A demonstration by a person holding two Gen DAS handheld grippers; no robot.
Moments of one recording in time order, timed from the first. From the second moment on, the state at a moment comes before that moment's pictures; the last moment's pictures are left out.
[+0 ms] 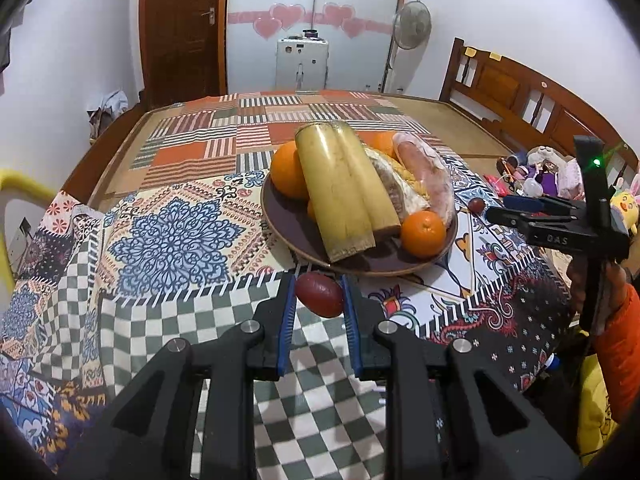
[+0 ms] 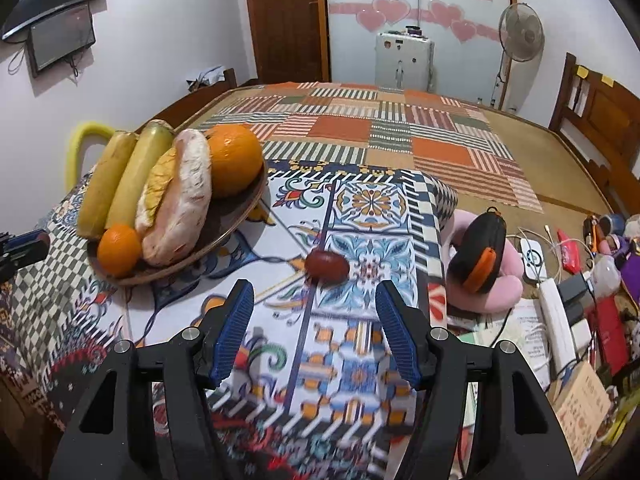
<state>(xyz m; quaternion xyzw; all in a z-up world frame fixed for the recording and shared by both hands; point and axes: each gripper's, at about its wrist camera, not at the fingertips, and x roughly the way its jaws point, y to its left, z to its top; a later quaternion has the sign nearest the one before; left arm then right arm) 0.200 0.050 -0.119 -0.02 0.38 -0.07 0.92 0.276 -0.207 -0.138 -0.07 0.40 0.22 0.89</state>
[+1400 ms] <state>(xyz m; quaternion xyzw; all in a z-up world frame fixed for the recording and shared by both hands) 0.281 0.067 -0.122 -0.03 0.38 -0.03 0.92 0.297 -0.153 -0.123 -0.10 0.38 0.28 0.88</state>
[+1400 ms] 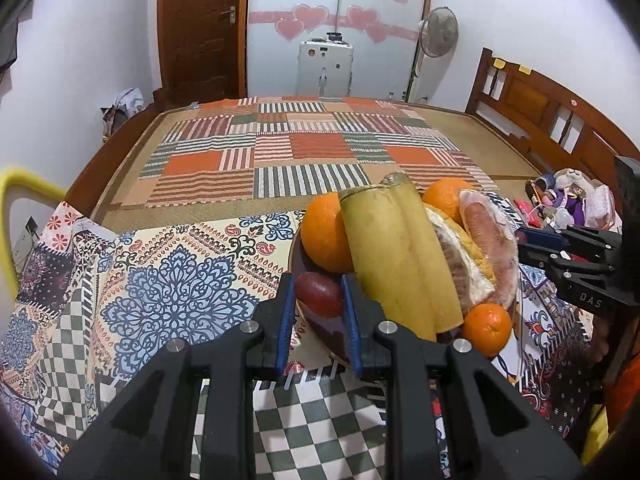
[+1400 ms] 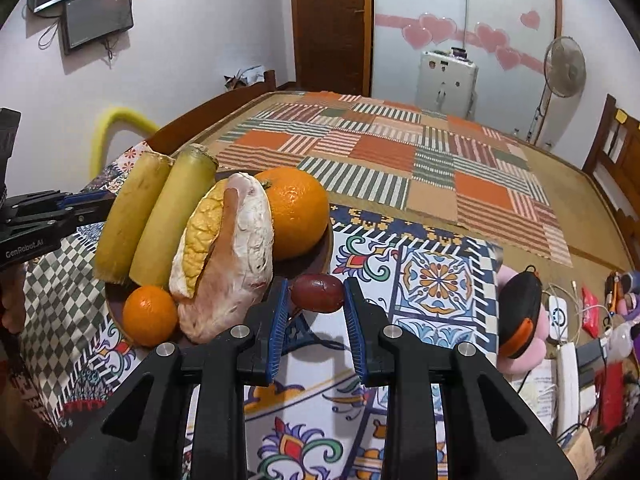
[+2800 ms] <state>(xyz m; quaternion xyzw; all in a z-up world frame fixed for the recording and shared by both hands) 0.220 0.081 -0.111 -0.03 0.37 -0.02 0.93 0.296 -0.183 -0.143 -0.10 0.42 0.25 0.87</state>
